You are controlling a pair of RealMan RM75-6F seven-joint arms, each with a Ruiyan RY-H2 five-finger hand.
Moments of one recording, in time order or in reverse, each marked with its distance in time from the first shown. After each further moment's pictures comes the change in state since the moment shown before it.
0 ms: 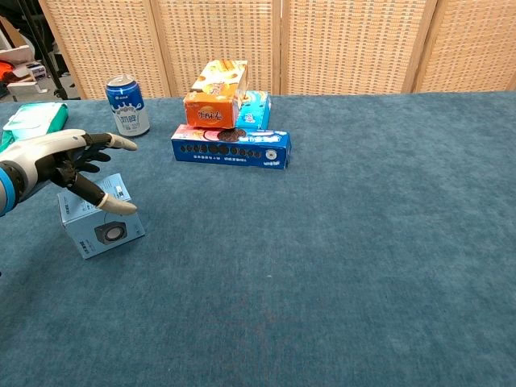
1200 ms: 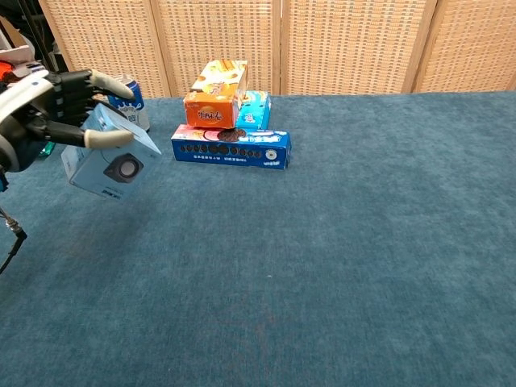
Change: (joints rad) left arm 0.084 -0.154 0.054 0.491 0.715 0.204 -0.964; right arm 0.002 -0.005 -0.002 -0.007 -0.001 -0.001 -0.017
